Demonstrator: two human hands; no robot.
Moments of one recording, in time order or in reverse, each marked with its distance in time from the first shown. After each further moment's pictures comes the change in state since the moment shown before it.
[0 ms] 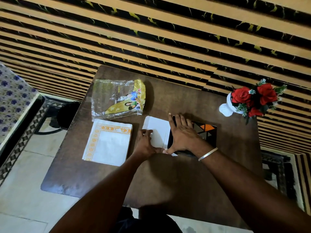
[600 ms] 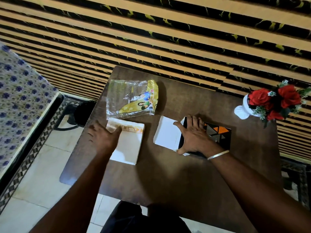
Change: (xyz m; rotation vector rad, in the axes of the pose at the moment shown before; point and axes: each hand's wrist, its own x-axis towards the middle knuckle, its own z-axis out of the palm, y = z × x) left_hand -0.032 -0.054 -0.130 0.069 0.701 -0.451; right_hand 0.004 0.001 0.001 0.016 -0.013 -0.039
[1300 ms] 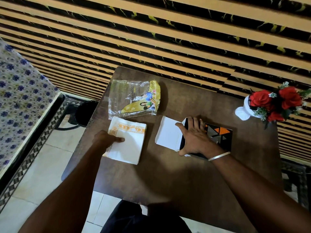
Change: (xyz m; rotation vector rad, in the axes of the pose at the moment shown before) left_hand 0.041 -0.025 -0.010 -0.047 -0.487 -0.216; right_hand -0.002 -0.003 0.004 -0.011 0.008 -0.011
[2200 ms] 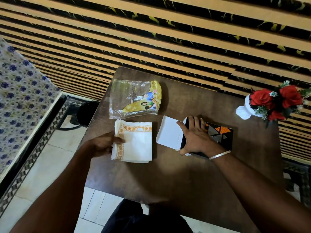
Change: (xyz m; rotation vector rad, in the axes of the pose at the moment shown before) left_hand -0.025 -0.002 -0.013 -0.322 -0.628 0.073; right_hand 0.000 0.000 0.002 0.010 0.006 0.007
